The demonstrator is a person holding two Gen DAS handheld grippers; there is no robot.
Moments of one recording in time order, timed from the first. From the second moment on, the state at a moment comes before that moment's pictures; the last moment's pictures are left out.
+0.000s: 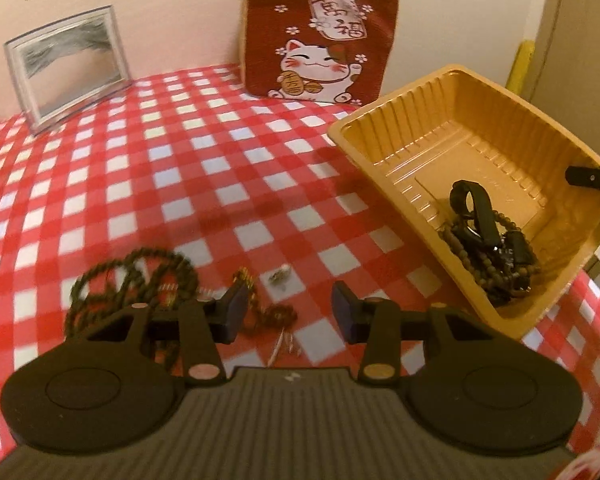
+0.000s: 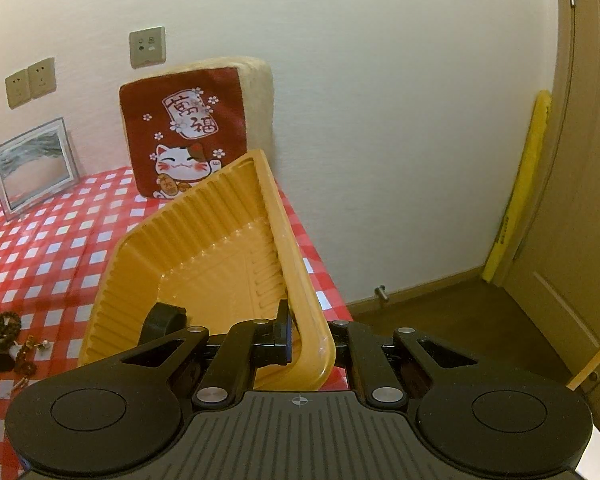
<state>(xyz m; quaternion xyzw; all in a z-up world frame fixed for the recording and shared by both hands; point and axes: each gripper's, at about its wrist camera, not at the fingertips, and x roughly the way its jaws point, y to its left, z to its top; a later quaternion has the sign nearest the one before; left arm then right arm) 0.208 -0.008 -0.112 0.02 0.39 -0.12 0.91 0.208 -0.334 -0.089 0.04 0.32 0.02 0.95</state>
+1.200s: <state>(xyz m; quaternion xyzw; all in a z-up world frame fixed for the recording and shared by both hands) 0.256 -0.014 -0.128 0.00 0.43 -0.13 0.89 0.211 -0.338 -0.092 0.05 0.32 0.02 0.94</state>
